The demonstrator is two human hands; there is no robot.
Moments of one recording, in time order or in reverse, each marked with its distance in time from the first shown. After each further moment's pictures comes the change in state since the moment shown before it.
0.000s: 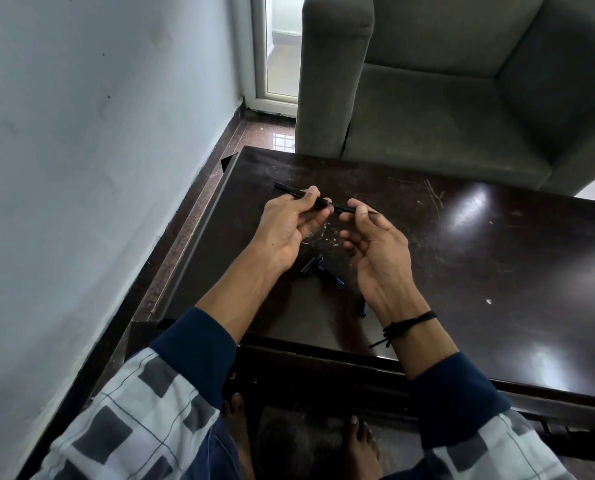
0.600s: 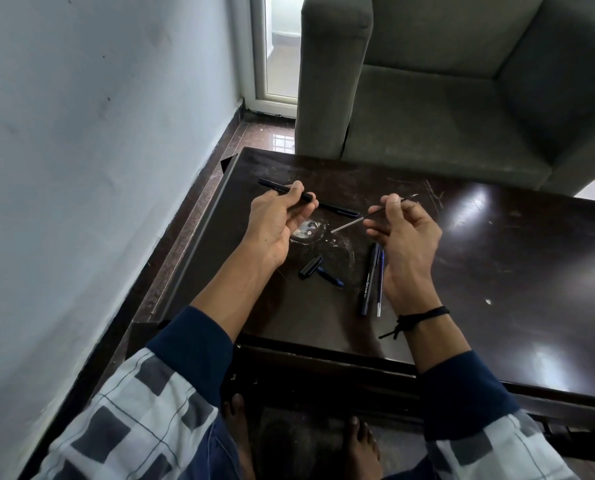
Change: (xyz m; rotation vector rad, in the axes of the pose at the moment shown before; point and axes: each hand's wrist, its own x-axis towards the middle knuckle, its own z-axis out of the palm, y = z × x) left_hand 0.008 0.007 -0.009 -0.033 0.096 0.045; right_hand 0.015 -0.014 -0.012 -0.139 0.211 -0.257
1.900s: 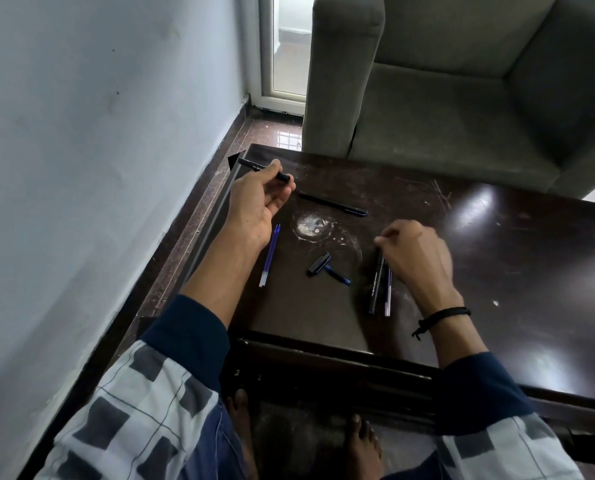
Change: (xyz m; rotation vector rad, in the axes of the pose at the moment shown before) left_hand 0.009 0.032 -0.021 0.007 0.064 0.085; right_hand 0.013 -0.001 -0.026 -1.432 -0.247 -0.216
